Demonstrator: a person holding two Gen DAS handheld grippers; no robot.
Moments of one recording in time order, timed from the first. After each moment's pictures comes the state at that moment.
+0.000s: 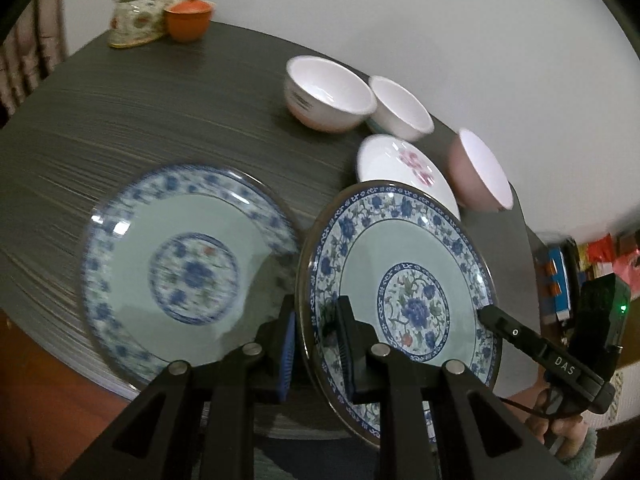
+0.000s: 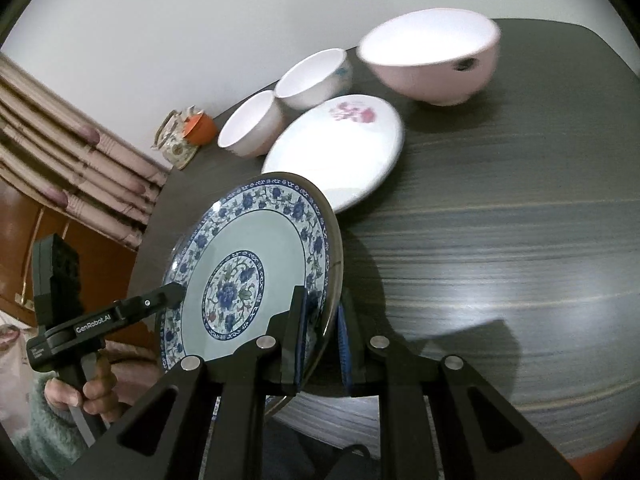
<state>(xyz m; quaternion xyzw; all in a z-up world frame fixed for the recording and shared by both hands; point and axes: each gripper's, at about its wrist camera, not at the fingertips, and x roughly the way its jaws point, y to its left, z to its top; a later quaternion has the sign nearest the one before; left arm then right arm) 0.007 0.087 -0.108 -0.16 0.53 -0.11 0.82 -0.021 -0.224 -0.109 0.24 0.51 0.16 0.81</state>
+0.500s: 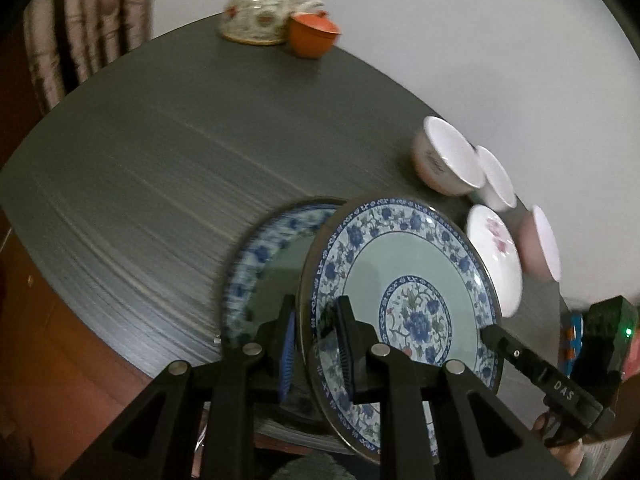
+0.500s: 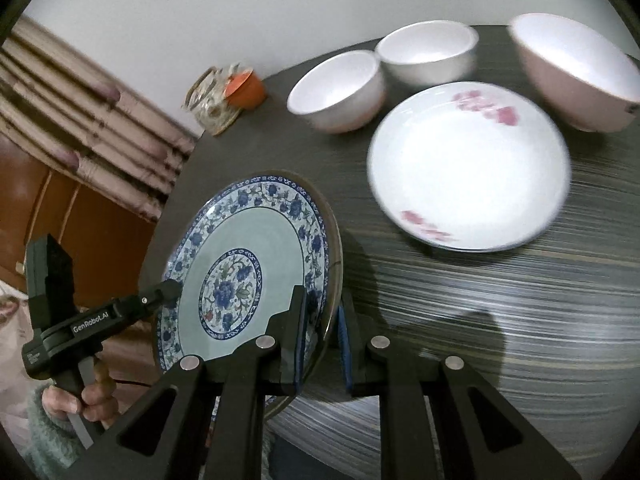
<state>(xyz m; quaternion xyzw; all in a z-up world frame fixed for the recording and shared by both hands) 0.005 0.197 -0.120 -0.21 0.52 0.00 0.83 0.033 -0.106 -0.111 0.20 0.53 0.22 0.80</state>
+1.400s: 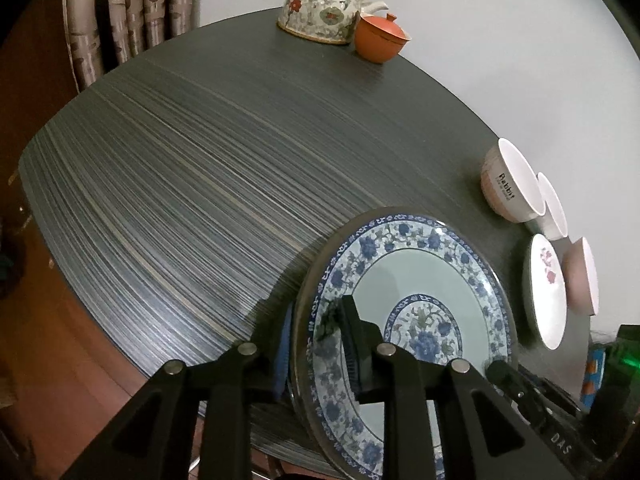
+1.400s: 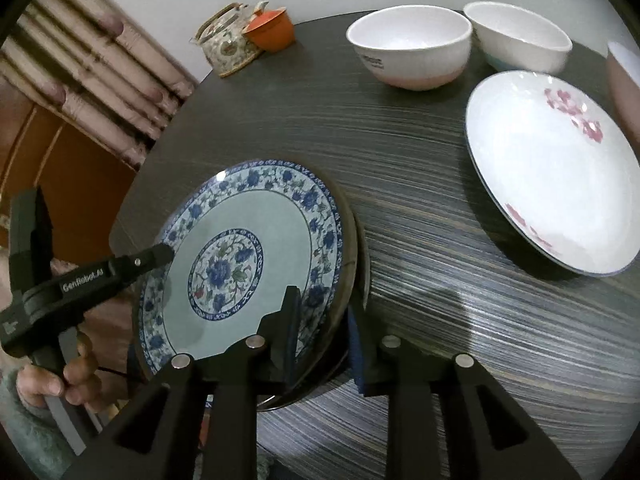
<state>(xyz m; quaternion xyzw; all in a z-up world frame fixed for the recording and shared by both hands) 0.013 0.228 -0.153 -0.21 0.51 0.07 0.83 0.047 -0.021 -0.136 0.09 0.56 0.23 0.79</state>
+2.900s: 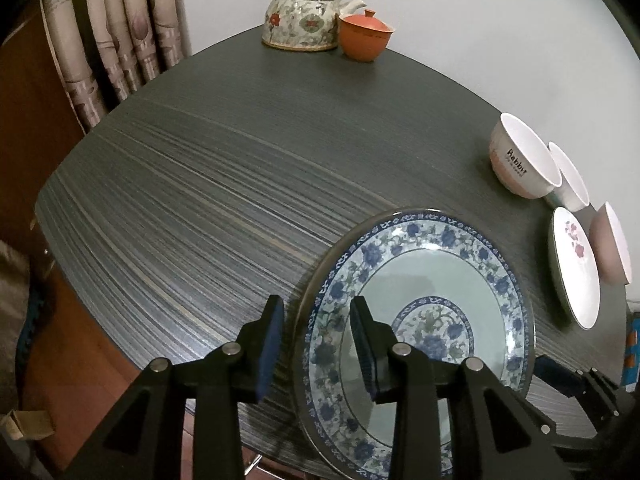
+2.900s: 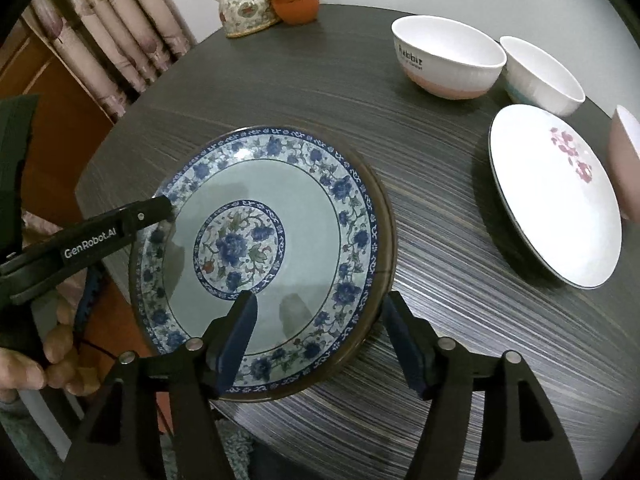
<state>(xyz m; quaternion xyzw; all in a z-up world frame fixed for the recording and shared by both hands) 0.024 0.204 -0.155 -0.13 0.51 0.09 0.85 0.034 0.018 -0.127 -0.02 0.57 0.20 0.79</state>
